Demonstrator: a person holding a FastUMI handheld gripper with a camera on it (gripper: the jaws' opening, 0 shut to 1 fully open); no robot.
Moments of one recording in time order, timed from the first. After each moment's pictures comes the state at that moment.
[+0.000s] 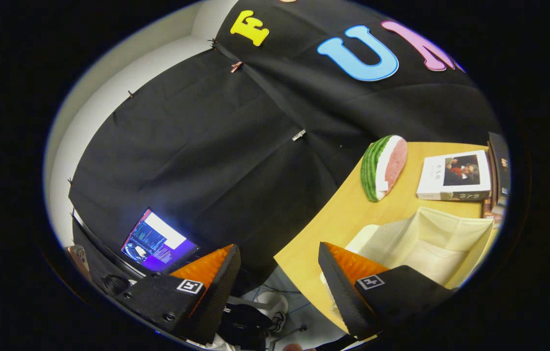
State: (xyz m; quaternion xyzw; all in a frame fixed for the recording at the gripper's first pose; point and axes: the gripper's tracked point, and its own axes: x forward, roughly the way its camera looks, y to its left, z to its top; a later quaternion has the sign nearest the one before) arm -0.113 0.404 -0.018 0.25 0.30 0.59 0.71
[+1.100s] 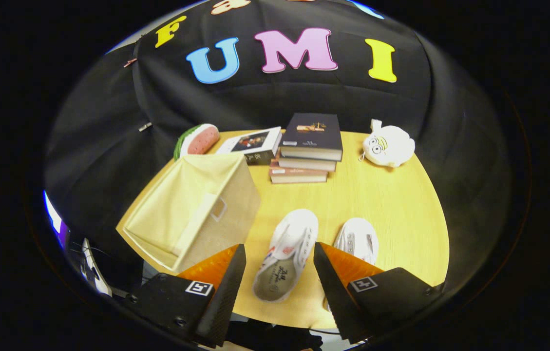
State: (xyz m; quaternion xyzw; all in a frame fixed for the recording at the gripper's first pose) arm -0.073 0.093 -0.266 0.07 0.38 0.22 0.89
